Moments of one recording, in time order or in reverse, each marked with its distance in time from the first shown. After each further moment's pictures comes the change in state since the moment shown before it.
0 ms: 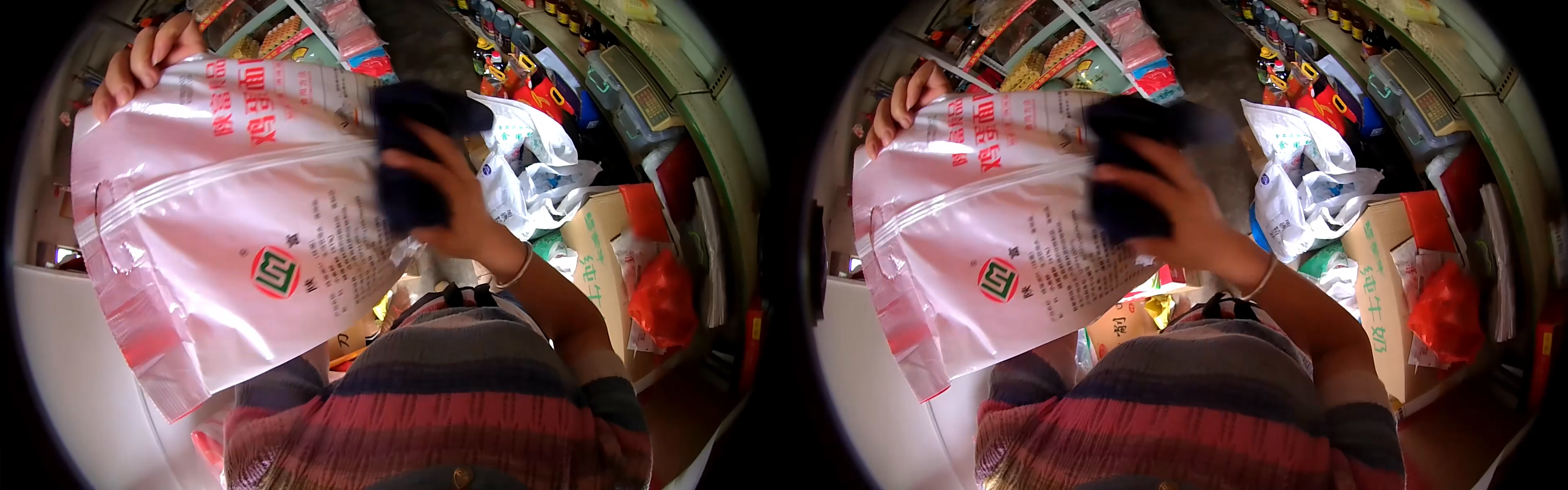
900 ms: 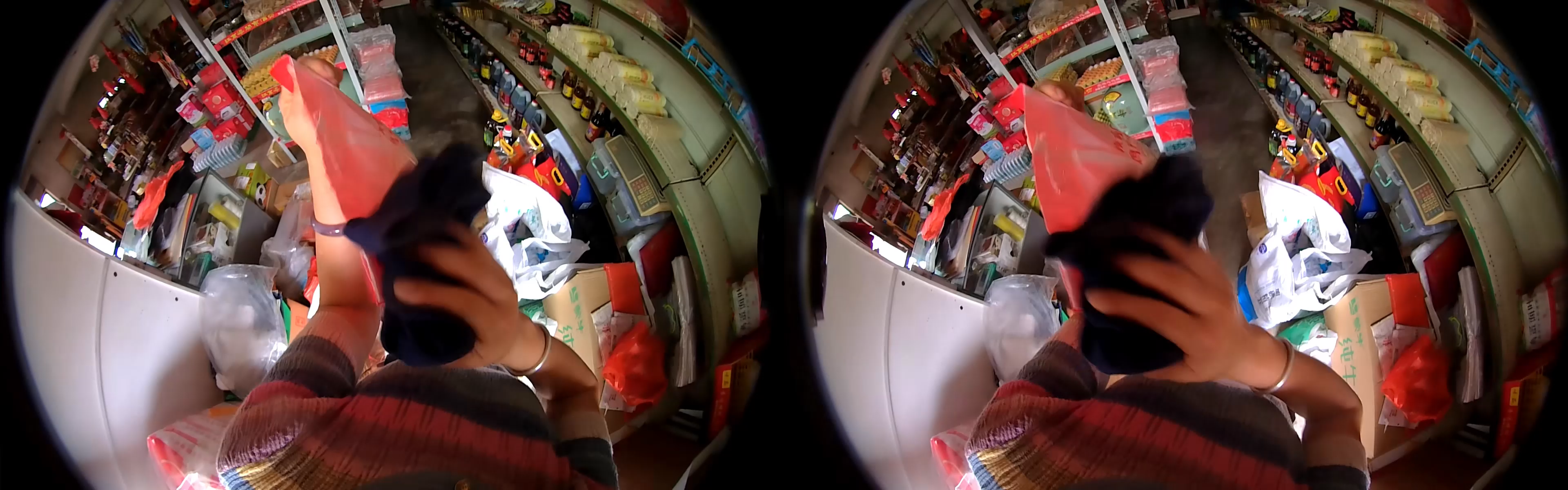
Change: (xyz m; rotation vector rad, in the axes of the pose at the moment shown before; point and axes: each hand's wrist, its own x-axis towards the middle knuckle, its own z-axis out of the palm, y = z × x) left_hand -0.087 -0.015 -0.052 0.985 0.612 0.245; right_hand 0.049 -0.089 0.014 -0.068 -0.218 -0.205
